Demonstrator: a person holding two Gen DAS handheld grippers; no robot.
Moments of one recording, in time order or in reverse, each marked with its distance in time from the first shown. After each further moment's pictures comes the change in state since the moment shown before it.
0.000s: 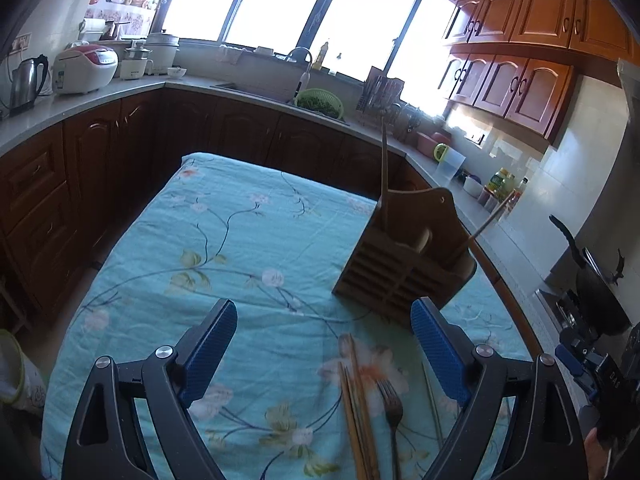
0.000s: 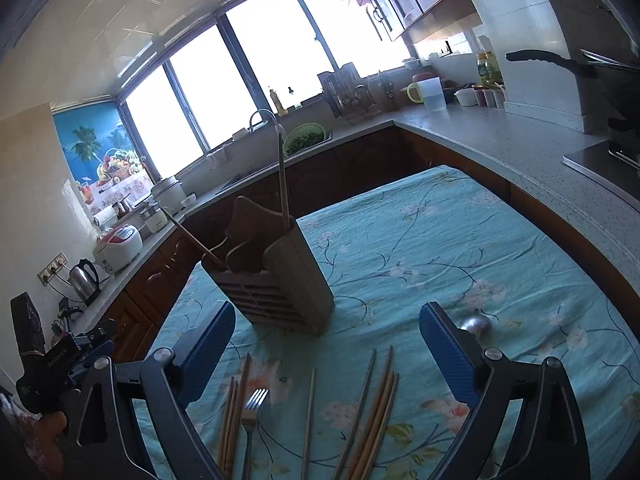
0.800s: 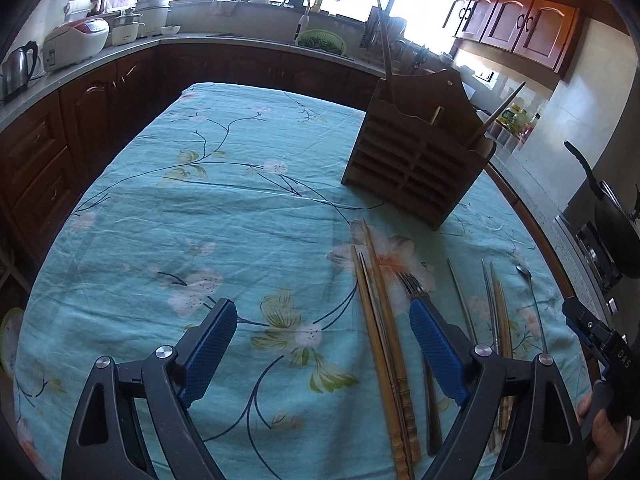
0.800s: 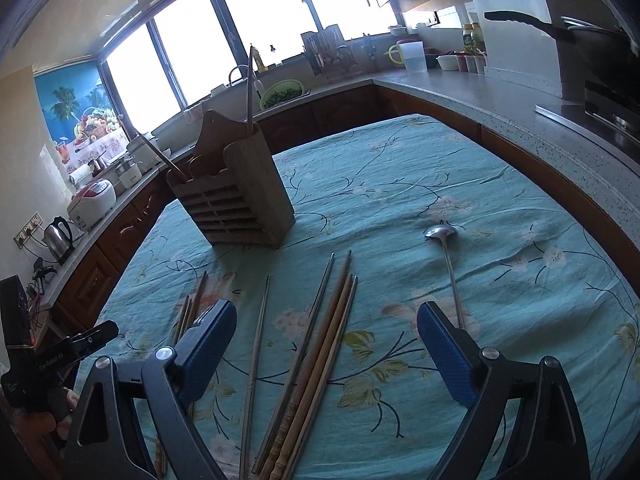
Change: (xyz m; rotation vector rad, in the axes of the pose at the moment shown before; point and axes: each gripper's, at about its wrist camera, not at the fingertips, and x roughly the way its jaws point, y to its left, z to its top) left arm 0.010 -0.018 -0.039 0.047 0.187 0.052; right arm 0.011 -0.013 -0.055 -0.043 0.135 -0.083
